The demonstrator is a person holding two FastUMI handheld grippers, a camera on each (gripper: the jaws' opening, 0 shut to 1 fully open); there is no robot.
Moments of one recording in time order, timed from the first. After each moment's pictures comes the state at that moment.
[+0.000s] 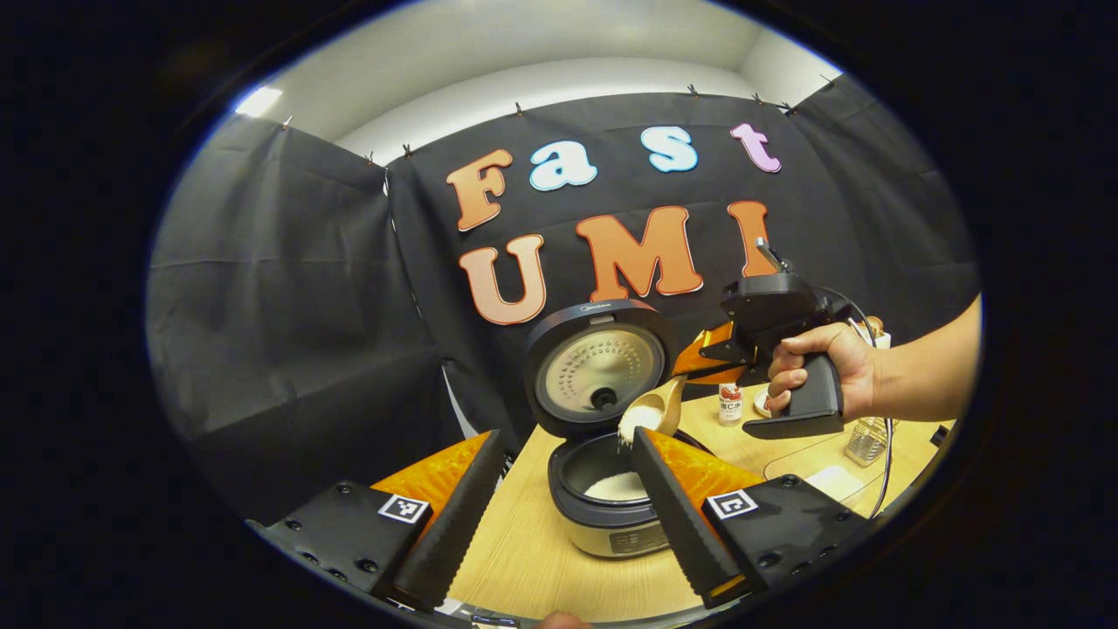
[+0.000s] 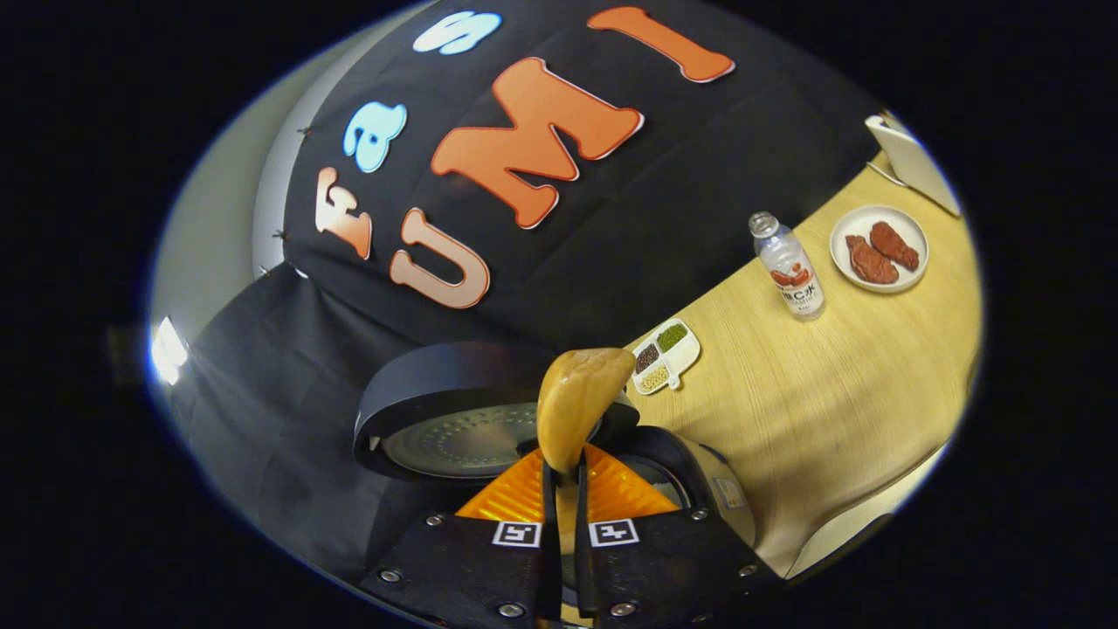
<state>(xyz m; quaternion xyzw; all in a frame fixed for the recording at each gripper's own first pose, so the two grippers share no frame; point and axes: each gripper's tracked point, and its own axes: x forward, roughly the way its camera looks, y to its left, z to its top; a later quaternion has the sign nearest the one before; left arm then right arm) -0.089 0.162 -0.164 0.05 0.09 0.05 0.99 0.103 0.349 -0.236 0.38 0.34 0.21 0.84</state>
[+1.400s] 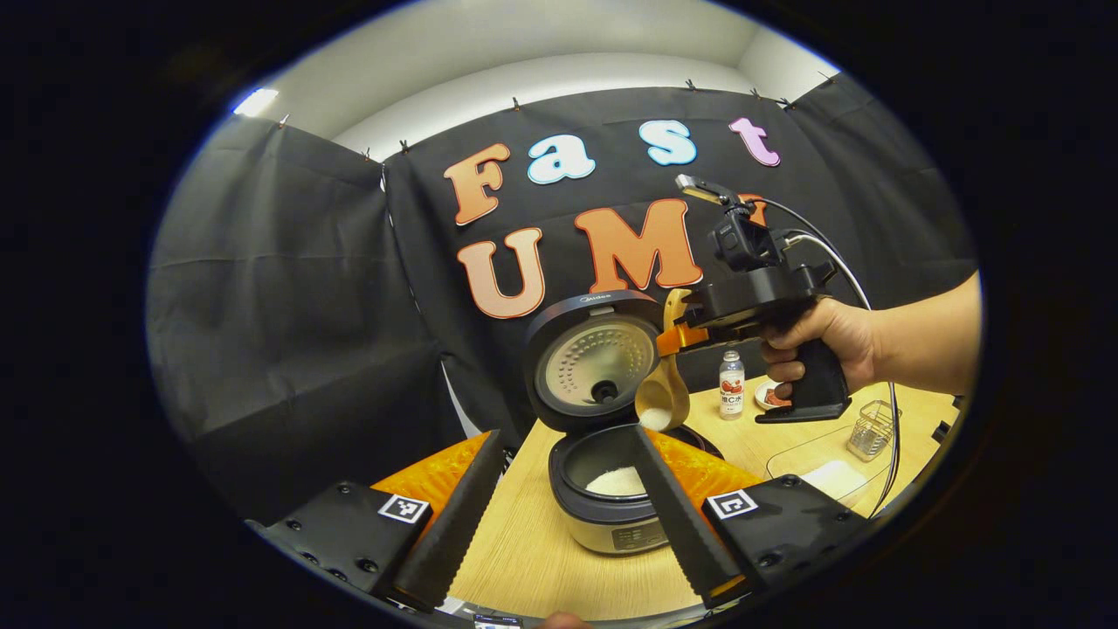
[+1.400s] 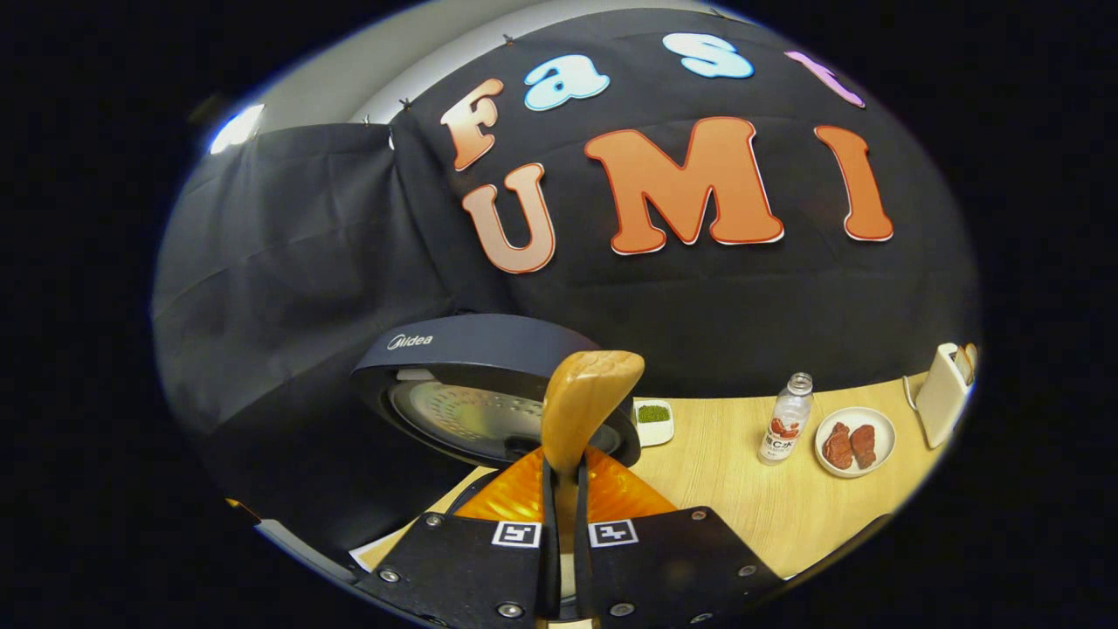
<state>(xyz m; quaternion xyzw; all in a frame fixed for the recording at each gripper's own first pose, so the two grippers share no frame) -0.088 0.159 -0.170 0.06 0.10 0.05 0.99 0.104 0.362 -0.205 0.10 0.23 0.27 0.93</state>
